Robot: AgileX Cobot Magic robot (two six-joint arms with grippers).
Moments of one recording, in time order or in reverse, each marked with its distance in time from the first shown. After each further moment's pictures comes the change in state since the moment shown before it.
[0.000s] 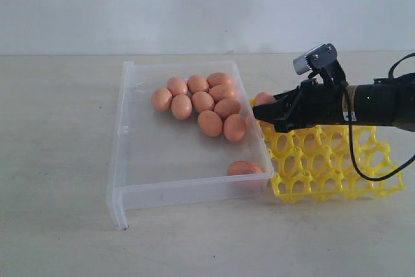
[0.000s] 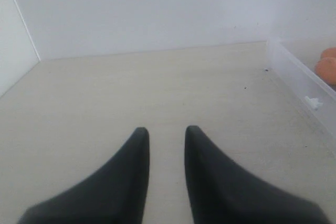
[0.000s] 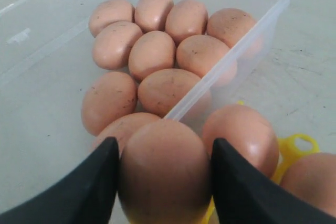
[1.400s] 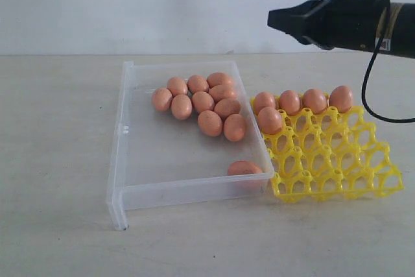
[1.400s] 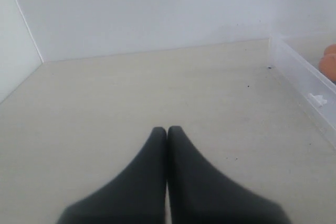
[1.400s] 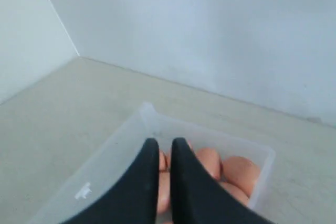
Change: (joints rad) left arm 0.000 0.000 0.000 0.018 0.002 0.000; right arm 0.020 -0.365 0.000 0.057 0.014 0.342
